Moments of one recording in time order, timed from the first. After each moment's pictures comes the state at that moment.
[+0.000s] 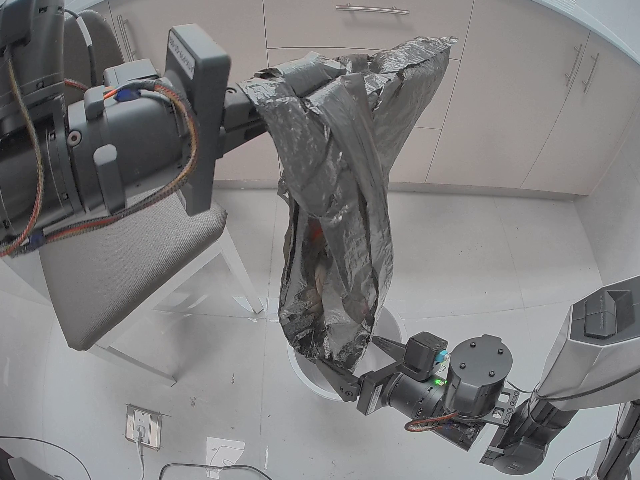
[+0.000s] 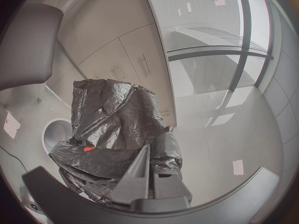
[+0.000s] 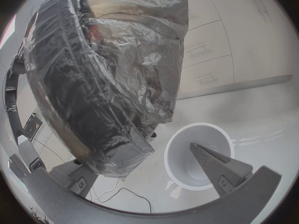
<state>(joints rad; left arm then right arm) -0.76 1.43 -1.19 -0.24 -0.13 -1.08 0.88 2.12 -0.41 -1.55 -0.20 0.34</state>
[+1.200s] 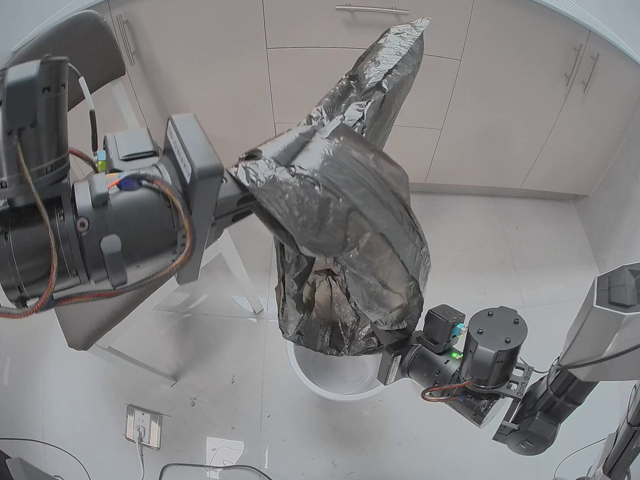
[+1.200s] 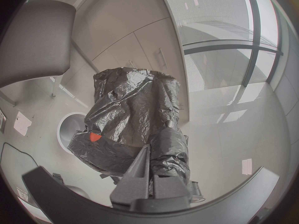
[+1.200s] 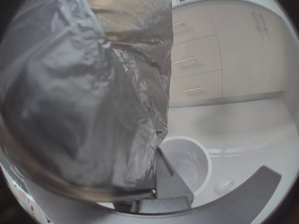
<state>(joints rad) -0.74 1.39 -1.02 -0.24 -0.14 -1.06 0.80 2.06 -0.44 -1.48 -0.26 0.24</state>
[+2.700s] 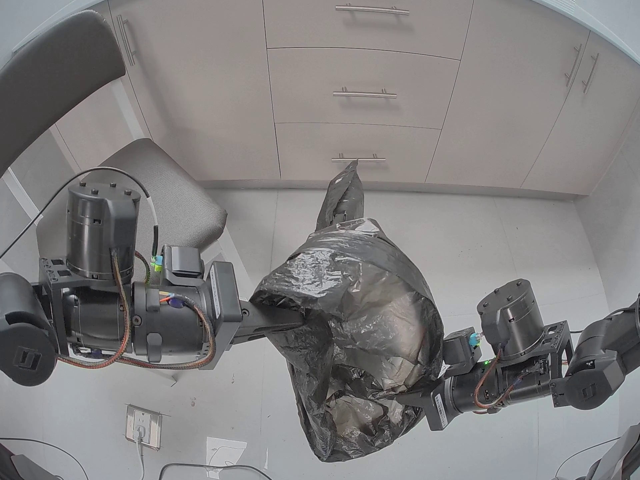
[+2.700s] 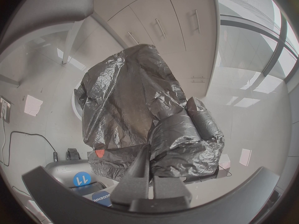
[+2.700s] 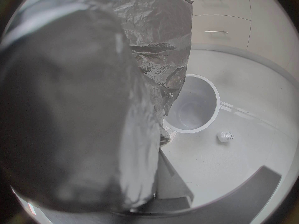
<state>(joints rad) -0.60 1.51 -0.76 -0.32 -0.53 -1.01 0.70 1.74 -0.59 -0.40 0.19 0.19</state>
